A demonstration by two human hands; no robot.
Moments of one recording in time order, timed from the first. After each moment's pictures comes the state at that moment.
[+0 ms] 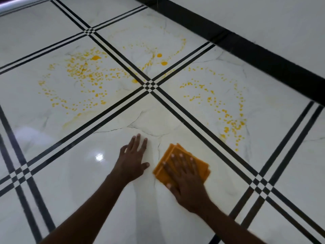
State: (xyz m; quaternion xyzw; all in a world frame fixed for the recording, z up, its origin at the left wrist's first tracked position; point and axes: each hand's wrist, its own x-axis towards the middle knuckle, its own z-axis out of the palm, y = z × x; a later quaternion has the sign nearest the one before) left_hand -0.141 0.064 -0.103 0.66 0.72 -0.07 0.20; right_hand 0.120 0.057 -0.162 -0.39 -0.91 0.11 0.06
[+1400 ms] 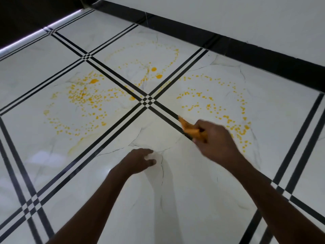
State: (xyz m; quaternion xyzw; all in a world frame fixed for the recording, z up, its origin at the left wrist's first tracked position) left_hand -0.148 0.141 -0.060 0.58 0.73 -0.04 0.36; right_hand 0.124 0.208 -0.005 -0.54 -0.77 0.29 0.20
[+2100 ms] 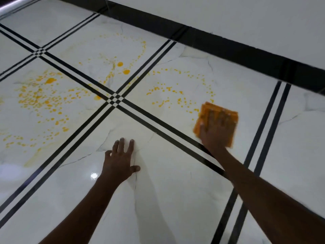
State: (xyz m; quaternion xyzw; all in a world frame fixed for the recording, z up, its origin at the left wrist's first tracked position) left_hand -0.108 0.153 -0.100 0.68 0.69 -0.19 0.14; right_hand 0.218 0.270 -0.159 -0.77 -0.64 0.07 0.07
